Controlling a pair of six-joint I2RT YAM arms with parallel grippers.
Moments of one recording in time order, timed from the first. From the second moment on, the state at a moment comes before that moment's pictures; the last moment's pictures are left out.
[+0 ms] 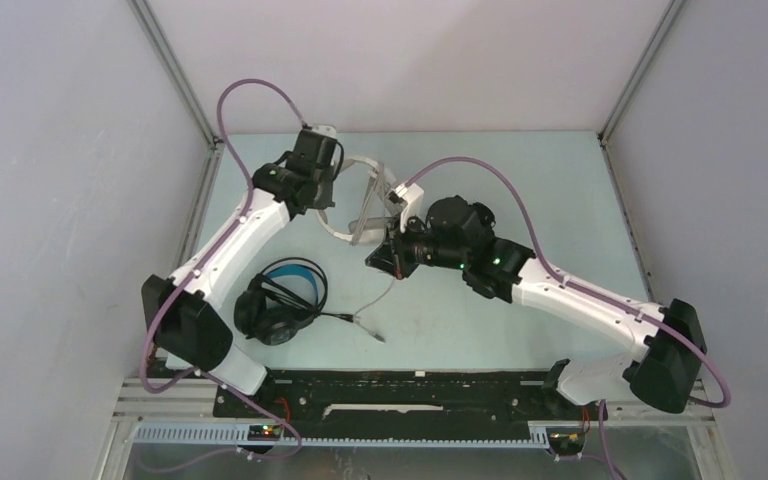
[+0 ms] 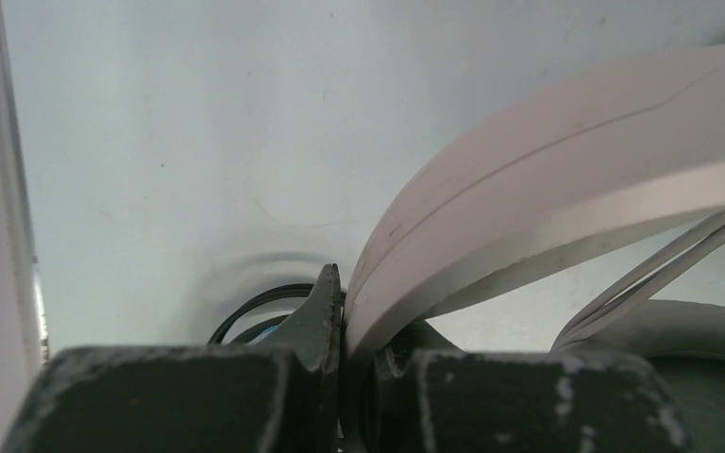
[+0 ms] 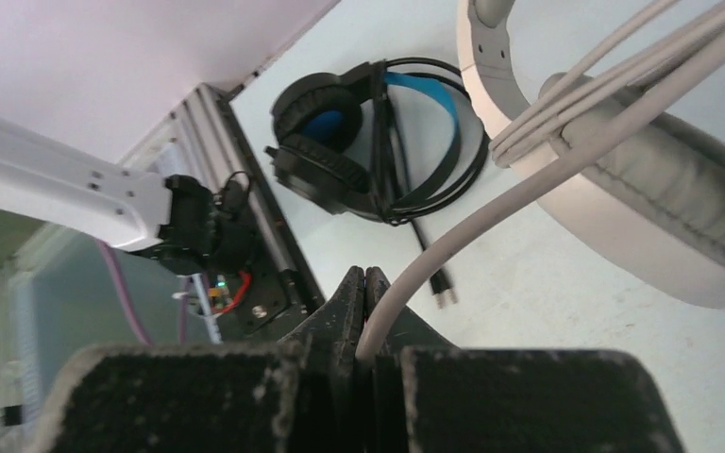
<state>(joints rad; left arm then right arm) -0.46 1.55 1.50 -0.81 -0.37 -0.20 0.92 1.32 1.11 -0.12 -0.32 0.42</state>
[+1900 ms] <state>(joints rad) -0.39 1.27 1.42 -0.66 -0.17 -0.53 1.08 1.56 0.59 0.68 0.22 0.07</state>
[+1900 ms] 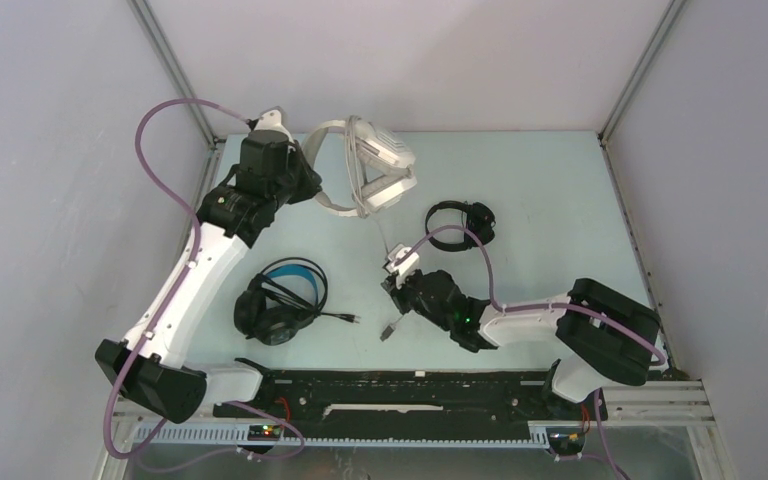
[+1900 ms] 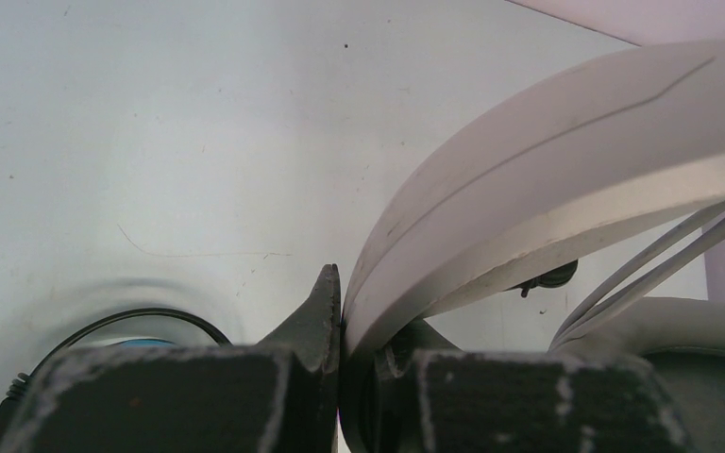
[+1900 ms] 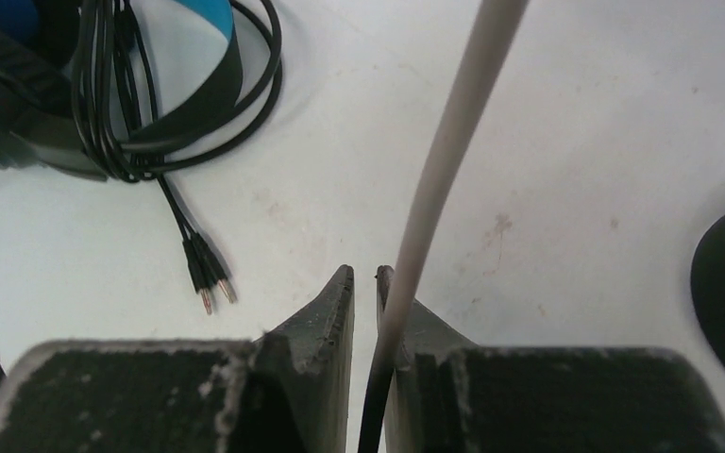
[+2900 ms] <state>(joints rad) -0.38 1.23 1.42 -0.66 -0.08 -0.57 1.06 1.60 0.42 0.86 0.10 0.19</state>
